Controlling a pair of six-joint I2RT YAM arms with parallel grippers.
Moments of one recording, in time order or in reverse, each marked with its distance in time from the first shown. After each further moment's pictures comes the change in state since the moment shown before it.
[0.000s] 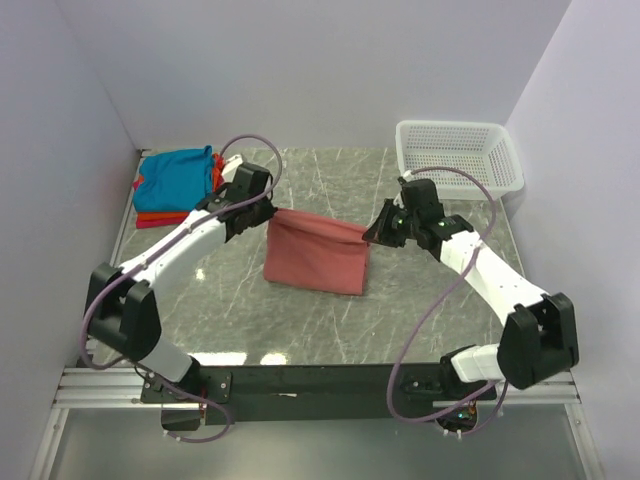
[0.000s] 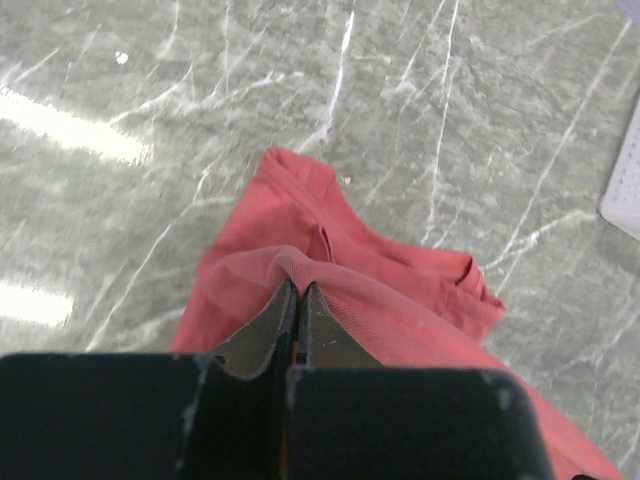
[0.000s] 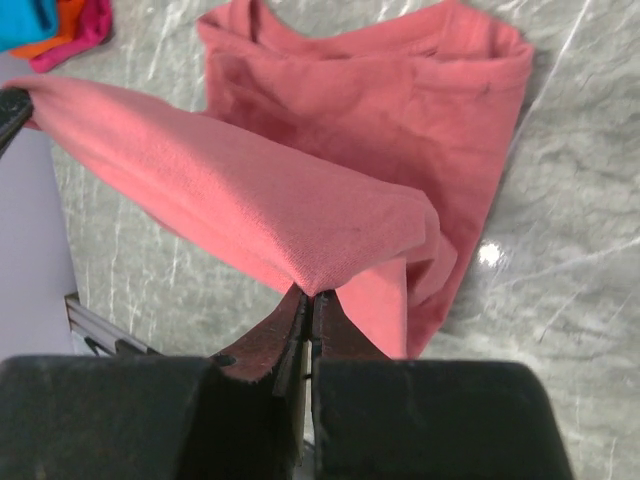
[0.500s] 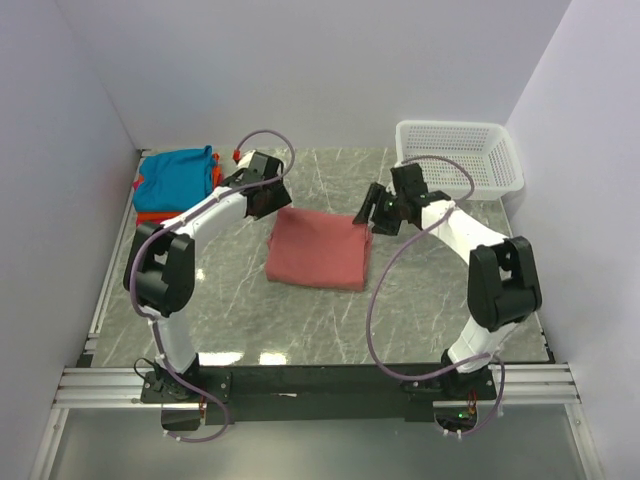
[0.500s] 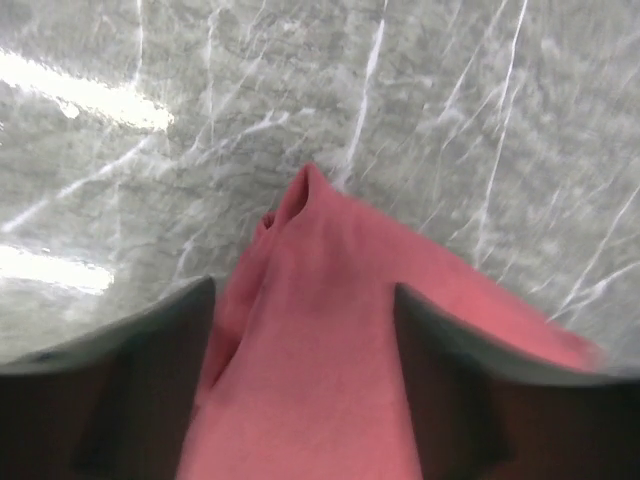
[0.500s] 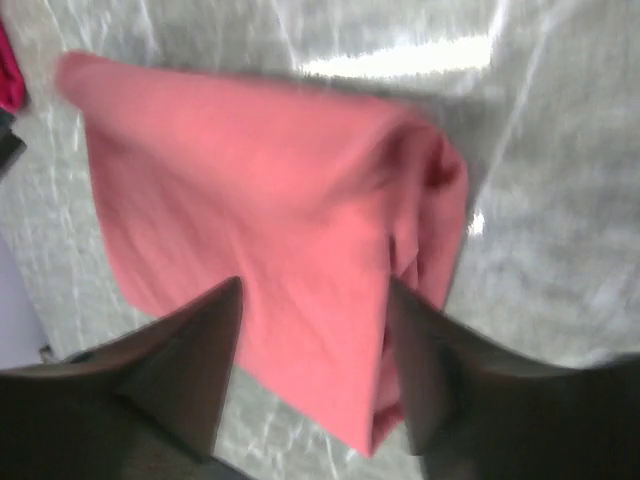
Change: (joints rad) left arm 0.058 0.340 0.212 0.016 0.072 0.068; right arm -0.071 0.353 0.180 0.038 -0.011 -0.029
